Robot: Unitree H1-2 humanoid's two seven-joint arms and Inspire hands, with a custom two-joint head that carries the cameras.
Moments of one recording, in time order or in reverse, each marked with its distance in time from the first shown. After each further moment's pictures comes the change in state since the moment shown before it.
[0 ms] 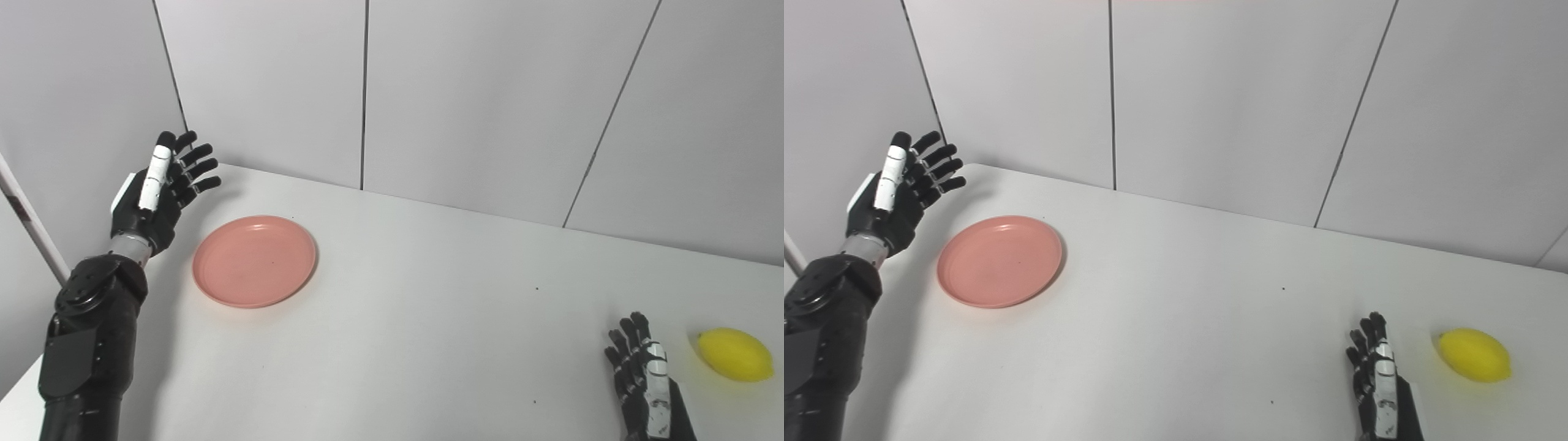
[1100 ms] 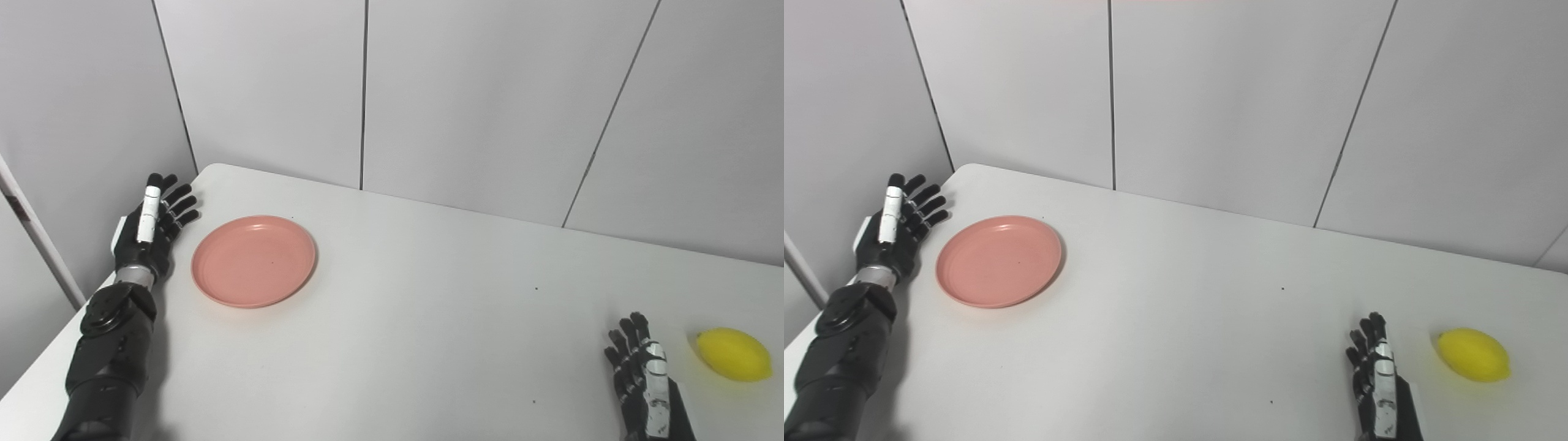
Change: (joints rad) left arm -0.101 0.017 -0.023 0.548 0.007 -0.357 -0.007; right arm -0.001 -0.001 0.002 0.002 -0.001 0.000 -0.002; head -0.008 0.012
